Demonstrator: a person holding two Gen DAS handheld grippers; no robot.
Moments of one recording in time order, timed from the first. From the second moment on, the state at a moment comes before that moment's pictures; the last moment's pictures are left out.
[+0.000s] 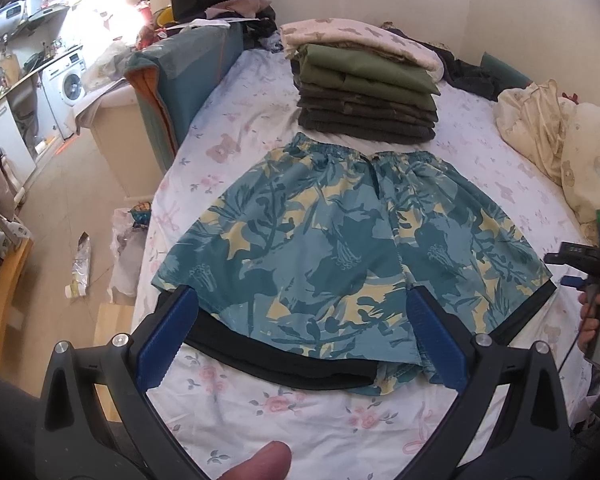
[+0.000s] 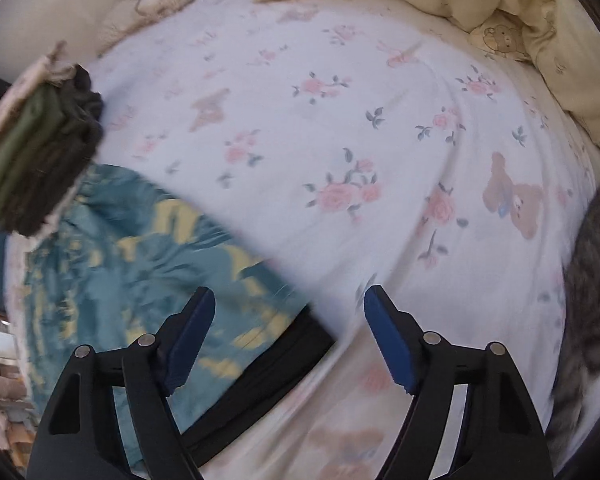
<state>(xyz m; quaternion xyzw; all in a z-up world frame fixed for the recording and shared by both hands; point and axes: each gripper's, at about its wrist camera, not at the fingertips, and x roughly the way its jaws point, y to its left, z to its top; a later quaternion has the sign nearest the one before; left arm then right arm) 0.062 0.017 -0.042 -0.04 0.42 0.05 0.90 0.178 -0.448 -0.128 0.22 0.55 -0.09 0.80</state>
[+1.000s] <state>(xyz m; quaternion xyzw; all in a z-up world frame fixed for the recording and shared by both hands) 0.294 -0.036 -0.091 -0.07 0.60 -0.06 0.80 0.097 -0.243 -0.091 0.14 0.57 0.26 0.77</state>
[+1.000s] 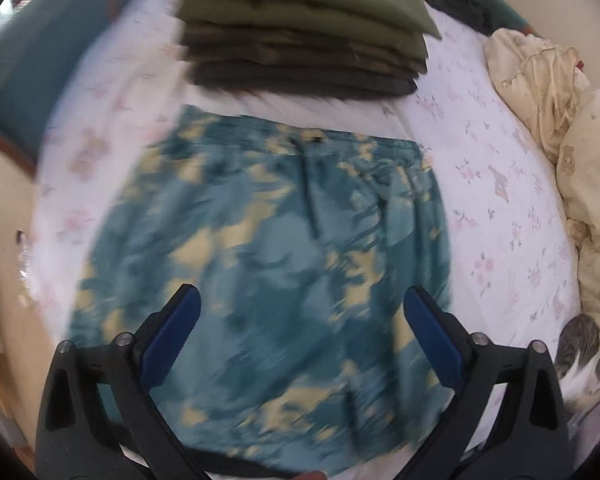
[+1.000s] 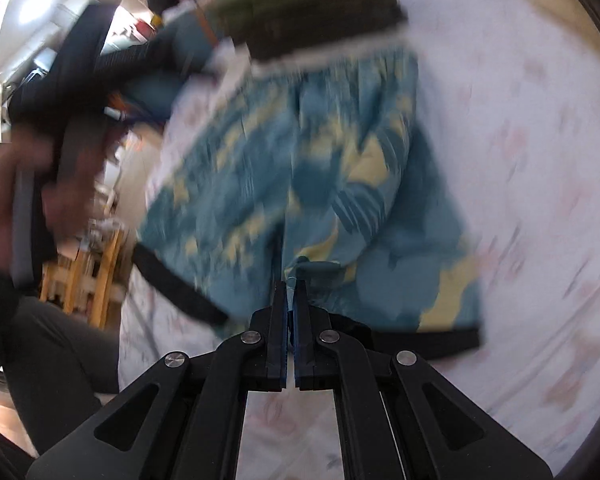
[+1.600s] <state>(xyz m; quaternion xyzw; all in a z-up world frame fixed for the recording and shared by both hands) 0.385 -0.222 -0.195 0.11 0.65 -0.10 0.74 0.104 -0.264 -0.111 0.16 0.58 0.24 0.76</state>
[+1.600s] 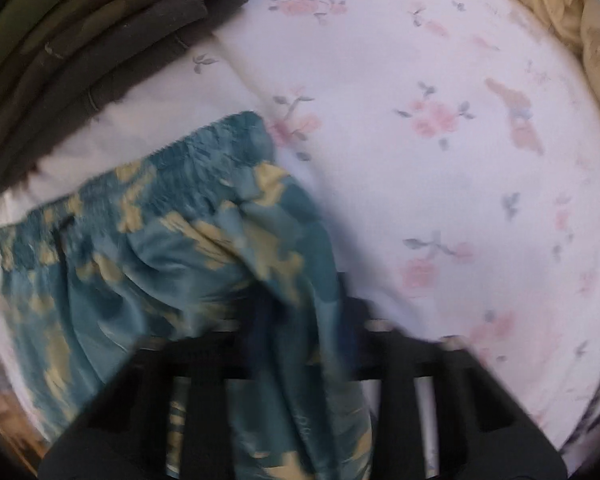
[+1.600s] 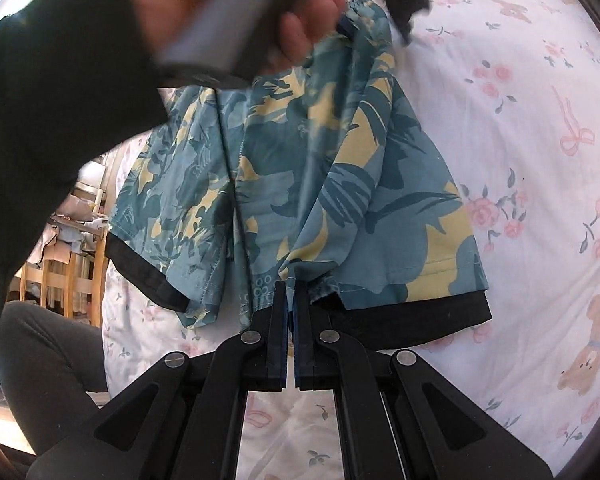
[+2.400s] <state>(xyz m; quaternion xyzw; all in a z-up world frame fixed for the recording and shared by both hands) 0.398 0.042 -0.120 0.10 0.60 -0.09 0.79 0.135 -0.073 -0.025 0.17 0.49 0.43 0.74</state>
